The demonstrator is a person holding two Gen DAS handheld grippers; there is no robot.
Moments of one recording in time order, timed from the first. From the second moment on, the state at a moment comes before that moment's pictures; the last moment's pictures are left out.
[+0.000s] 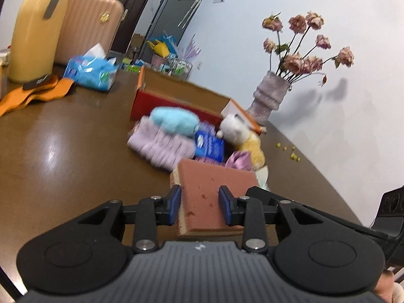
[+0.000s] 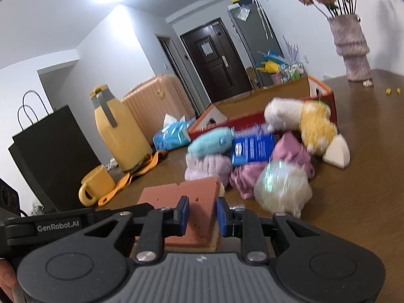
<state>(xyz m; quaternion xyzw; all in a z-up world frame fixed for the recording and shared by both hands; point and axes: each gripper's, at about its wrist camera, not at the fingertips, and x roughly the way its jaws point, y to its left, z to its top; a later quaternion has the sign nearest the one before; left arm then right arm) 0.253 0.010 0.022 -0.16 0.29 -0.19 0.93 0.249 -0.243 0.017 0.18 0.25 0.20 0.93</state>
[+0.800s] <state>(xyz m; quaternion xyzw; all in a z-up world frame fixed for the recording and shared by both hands) 0.698 -0.029 0.029 -0.08 0.41 -0.10 0.90 0.736 -0.221 0.018 0.18 0.43 0.17 0.87</state>
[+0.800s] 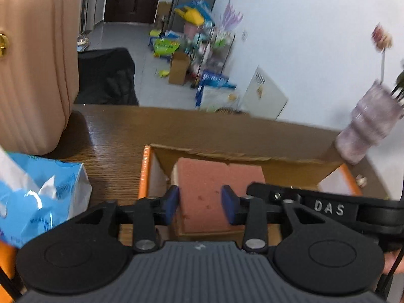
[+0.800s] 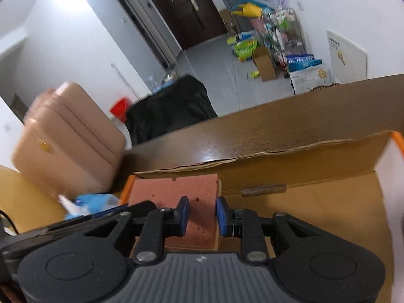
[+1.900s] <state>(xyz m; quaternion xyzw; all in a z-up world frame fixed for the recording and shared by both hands) 0.411 0.032 0.169 0.04 0.20 -0.01 0.98 0.406 -0.397 0.172 0.09 0.24 0.09 0.96</state>
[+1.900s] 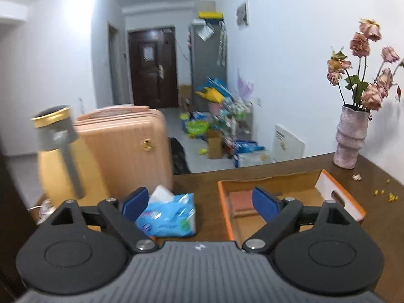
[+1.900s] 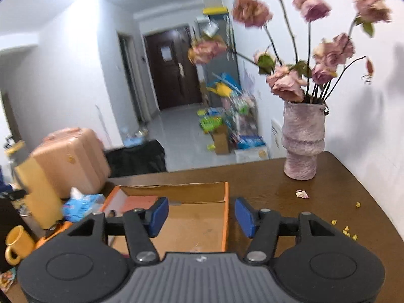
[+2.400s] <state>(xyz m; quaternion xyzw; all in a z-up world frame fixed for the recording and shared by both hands) 0.139 0.029 0.089 0.03 0.10 -0.06 0.99 0.141 -0.369 0.073 0.07 0.16 0.14 0.98</state>
